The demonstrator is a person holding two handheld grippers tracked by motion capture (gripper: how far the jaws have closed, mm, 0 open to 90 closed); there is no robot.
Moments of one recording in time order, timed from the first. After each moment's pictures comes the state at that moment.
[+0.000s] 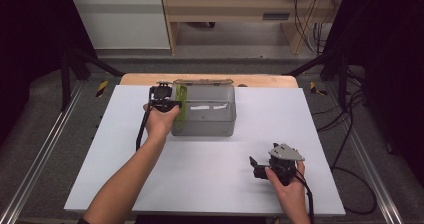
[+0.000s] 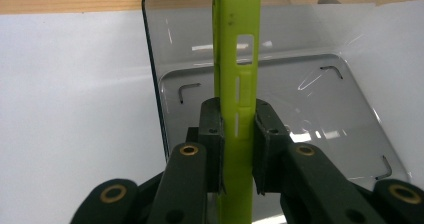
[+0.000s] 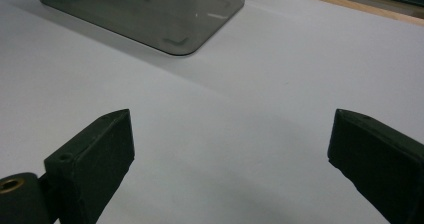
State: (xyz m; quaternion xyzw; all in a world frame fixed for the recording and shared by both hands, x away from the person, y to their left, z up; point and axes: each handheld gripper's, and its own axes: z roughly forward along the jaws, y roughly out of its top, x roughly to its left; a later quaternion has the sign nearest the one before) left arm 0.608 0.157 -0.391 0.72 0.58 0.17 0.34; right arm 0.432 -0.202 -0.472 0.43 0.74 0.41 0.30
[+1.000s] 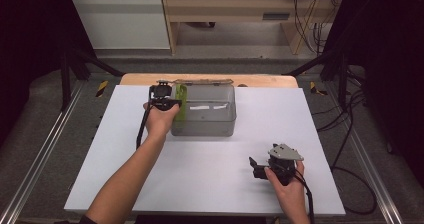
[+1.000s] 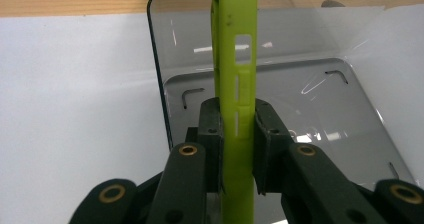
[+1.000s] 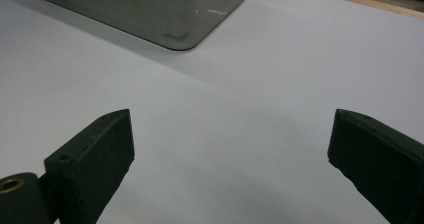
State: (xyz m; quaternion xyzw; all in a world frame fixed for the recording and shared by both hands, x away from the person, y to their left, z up) left arm 0.614 0.159 -0.394 0.72 0.58 0.17 0.35; right arm 0.433 -0.201 -0.474 0.44 0.75 0.41 0.29
